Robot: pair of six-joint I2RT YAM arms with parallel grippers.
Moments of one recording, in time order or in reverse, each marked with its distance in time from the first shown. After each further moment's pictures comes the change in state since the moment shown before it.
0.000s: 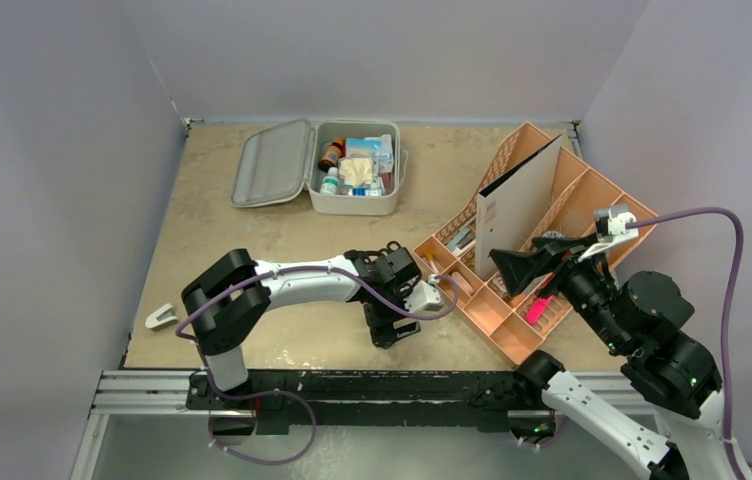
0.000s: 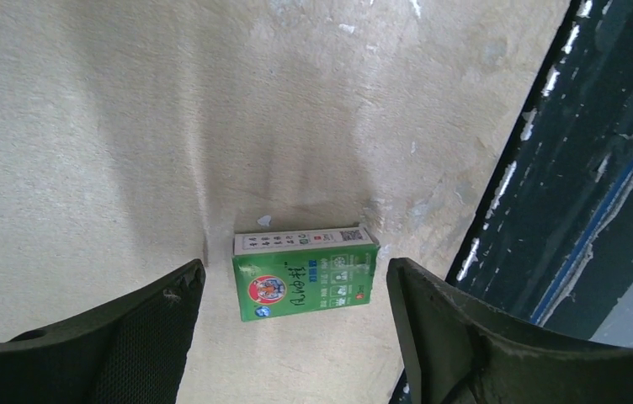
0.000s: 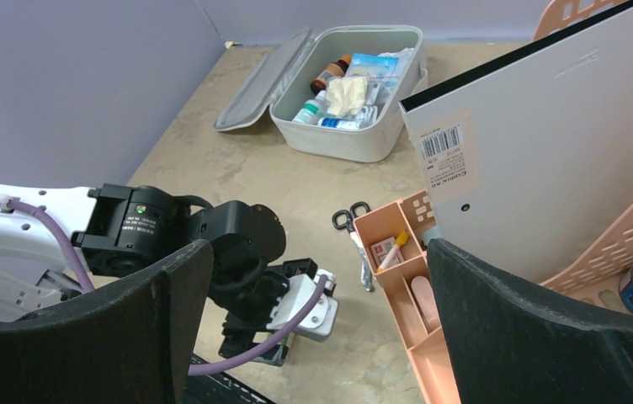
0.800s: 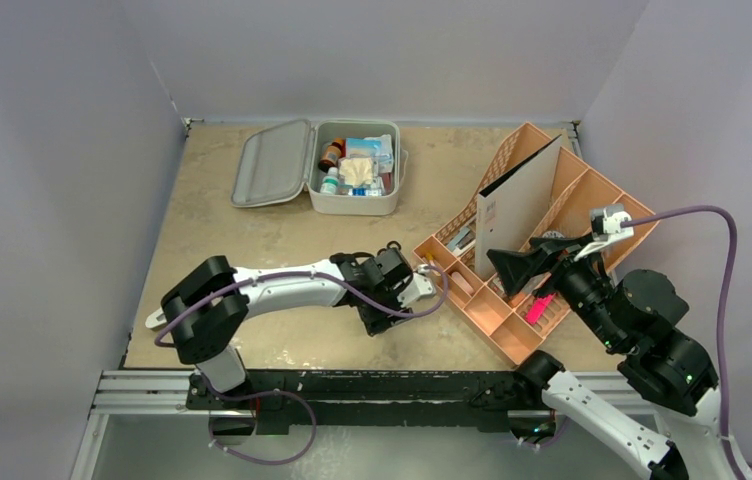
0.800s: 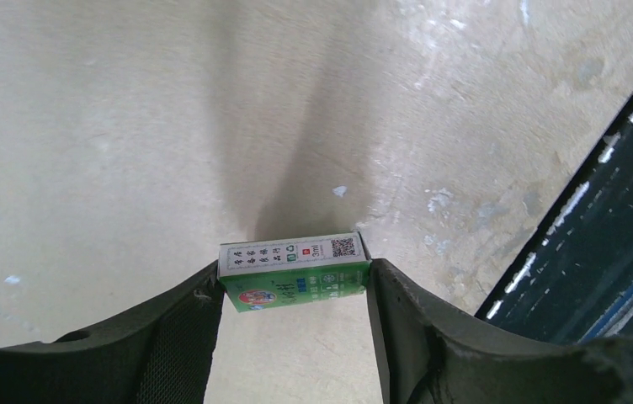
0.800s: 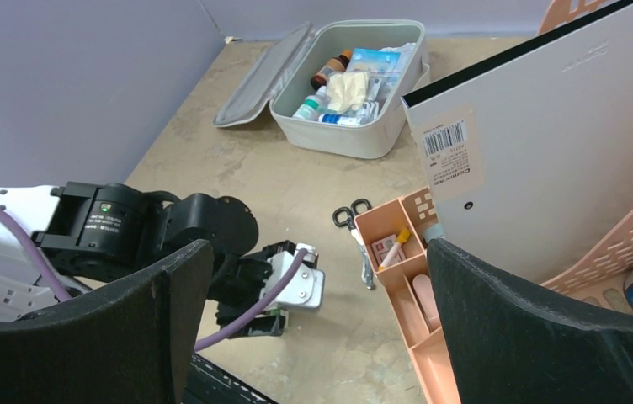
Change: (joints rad) left arm 0.000 -0.093 -0.080 0.069 -0.163 -0.076; right arm 0.000 0.003 -0.016 0.010 -0.002 0.006
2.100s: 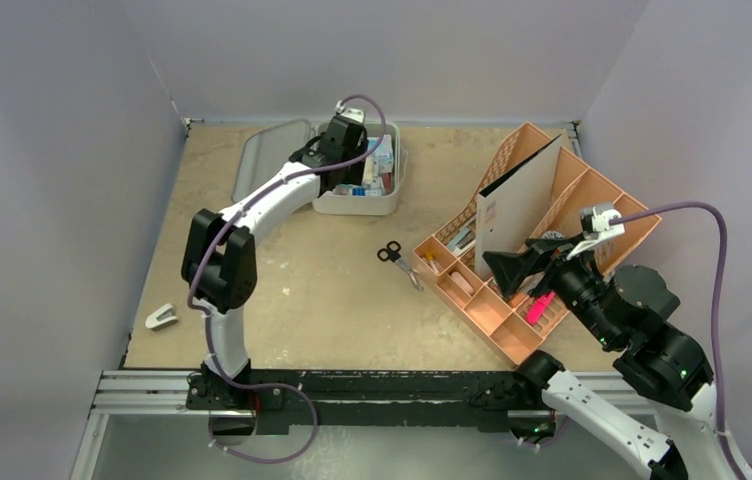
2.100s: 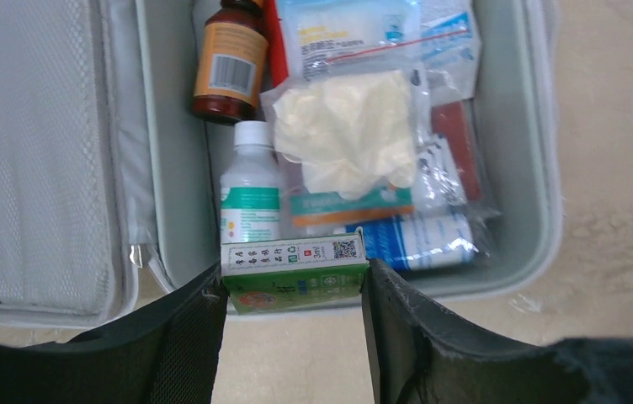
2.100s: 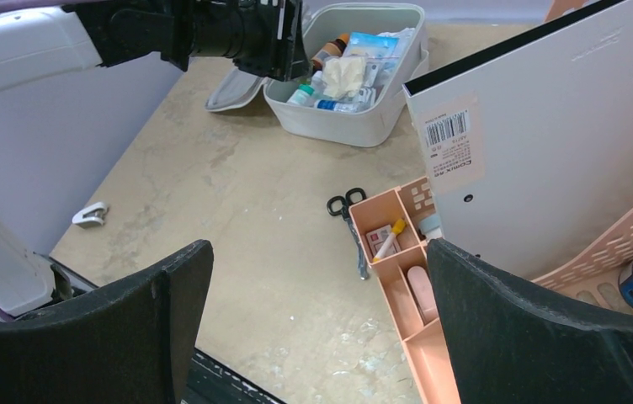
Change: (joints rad) left arm 0.528 0.245 0.601 0.106 -0.444 -0.355; right arm 0.001 0.016 -0.011 -0.010 -0.012 -0.017
